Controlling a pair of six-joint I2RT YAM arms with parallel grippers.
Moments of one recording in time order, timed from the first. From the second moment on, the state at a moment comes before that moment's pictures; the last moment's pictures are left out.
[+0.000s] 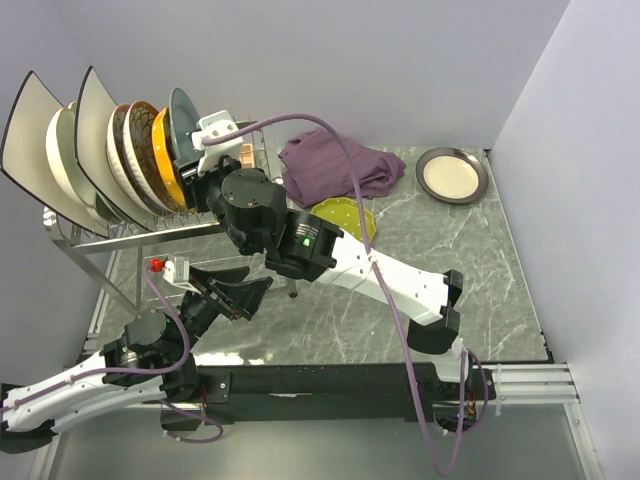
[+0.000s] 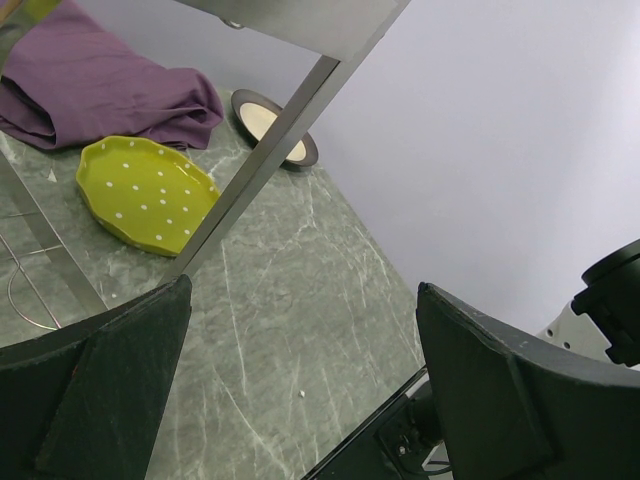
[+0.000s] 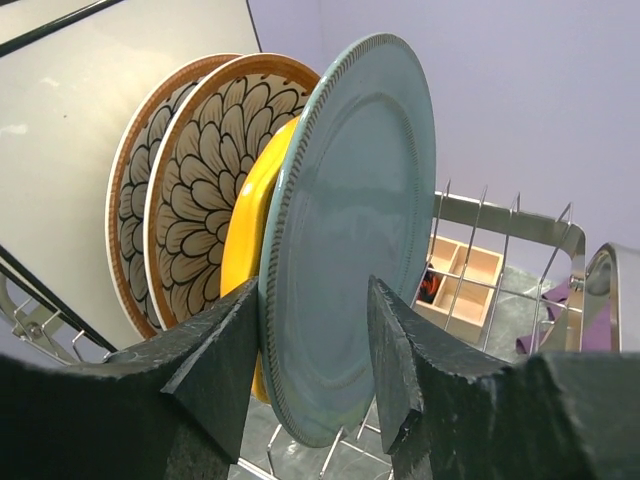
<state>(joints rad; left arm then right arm) -1.20 0.22 0.43 -0.03 -0.57 -0.61 1.30 2.00 2.40 -0.25 0.68 0.00</state>
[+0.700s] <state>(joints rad) -1.20 0.21 0.43 -0.03 -0.57 -0.61 1.25 2.04 2.42 -0.28 0.69 0.12</state>
